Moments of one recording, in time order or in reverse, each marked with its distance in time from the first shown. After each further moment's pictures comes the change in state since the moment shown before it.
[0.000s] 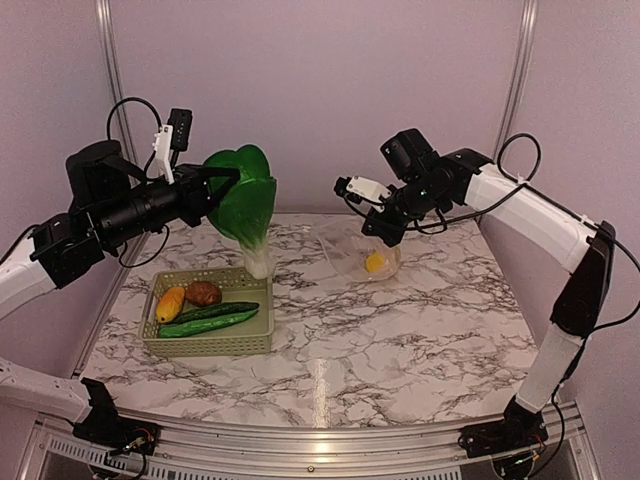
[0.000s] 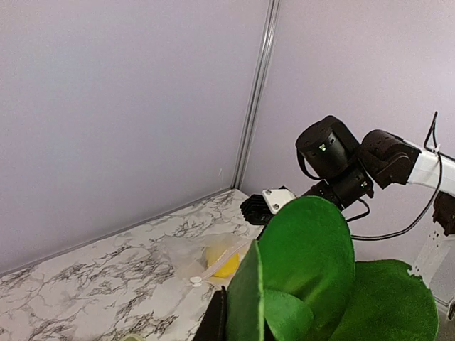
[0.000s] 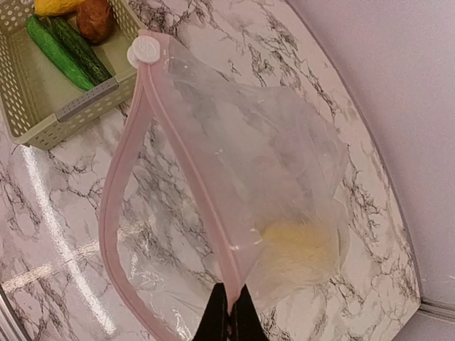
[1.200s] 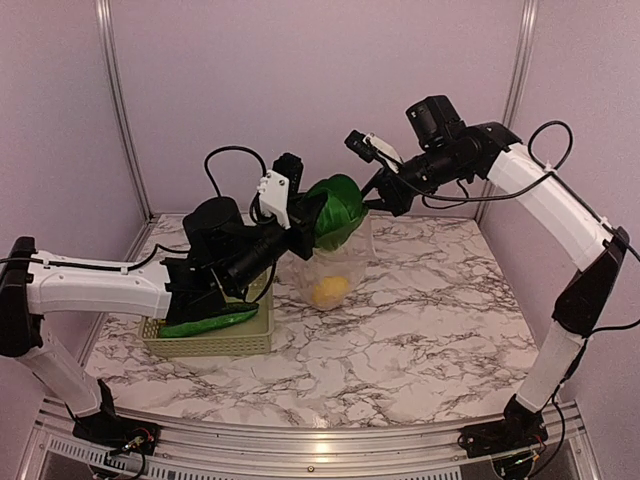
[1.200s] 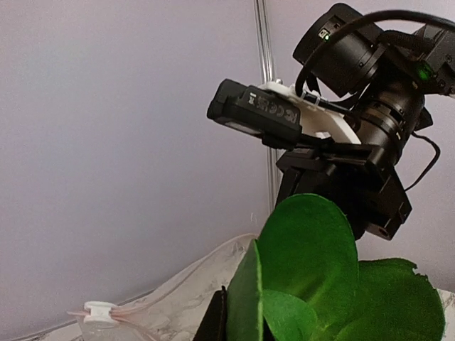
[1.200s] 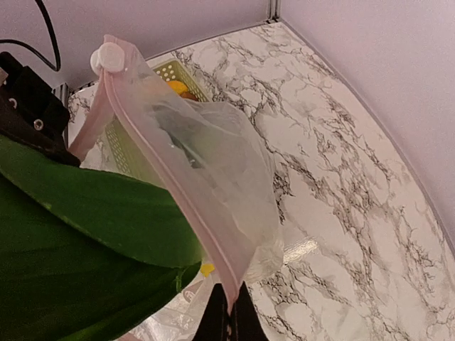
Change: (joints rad) left arm -0.277 0.477 -0.072 0.809 -0.373 0.297; right arm -0.058 -0.010 0.208 -0.087 -0.411 0.129
